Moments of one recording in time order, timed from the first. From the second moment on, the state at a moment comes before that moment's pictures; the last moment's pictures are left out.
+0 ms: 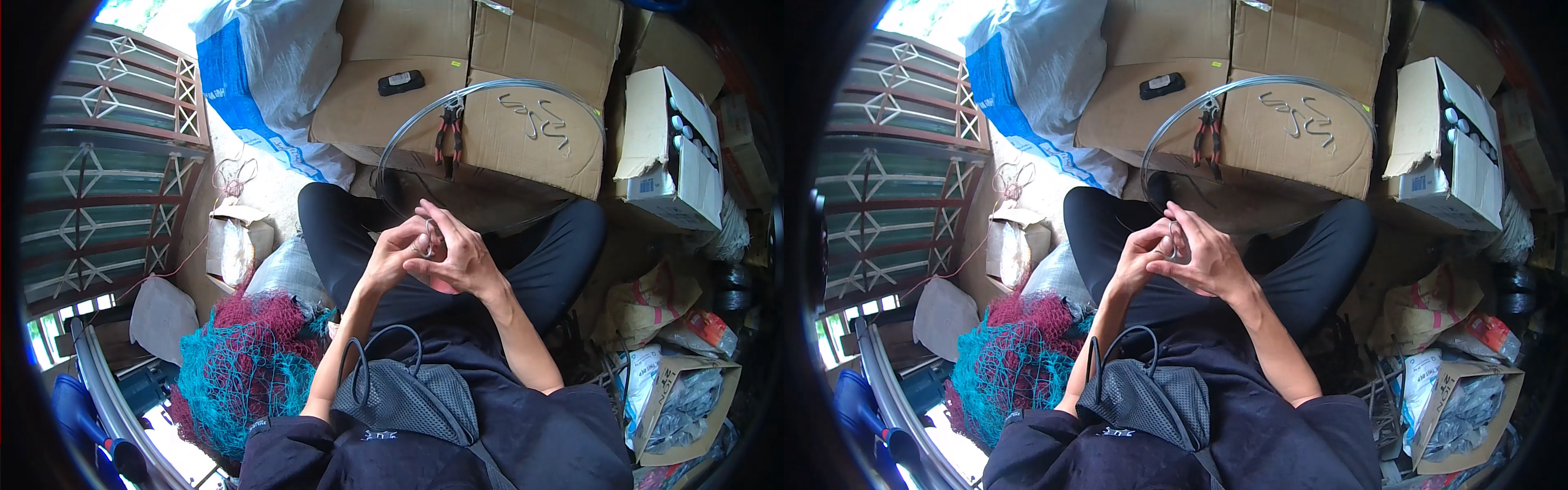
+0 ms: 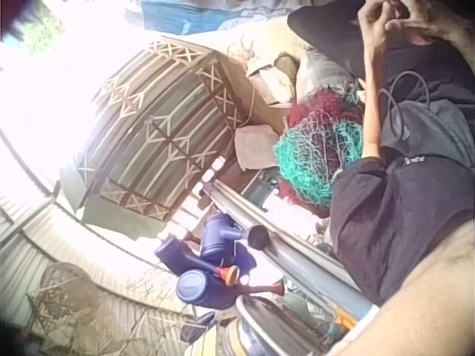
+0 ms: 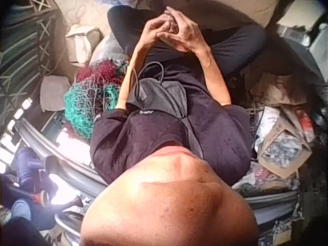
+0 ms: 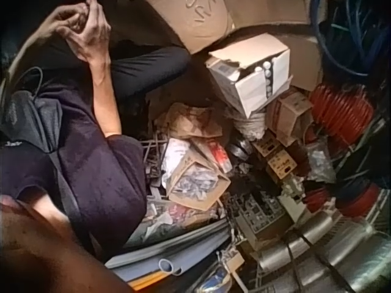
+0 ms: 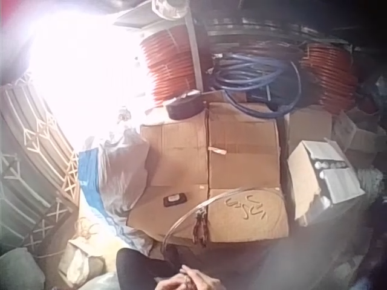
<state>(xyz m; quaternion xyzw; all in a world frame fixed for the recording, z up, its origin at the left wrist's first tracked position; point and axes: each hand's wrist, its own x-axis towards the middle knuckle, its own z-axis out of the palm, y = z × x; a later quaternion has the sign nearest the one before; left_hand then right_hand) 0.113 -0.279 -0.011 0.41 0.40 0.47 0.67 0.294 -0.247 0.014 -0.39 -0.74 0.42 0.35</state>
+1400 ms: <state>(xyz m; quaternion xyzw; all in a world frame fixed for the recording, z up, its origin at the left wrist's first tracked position) -0.021 -0.242 -0.181 0.51 0.81 0.05 0.28 0.311 -0.130 -0.080 -0.53 -0.47 0.68 0.16</state>
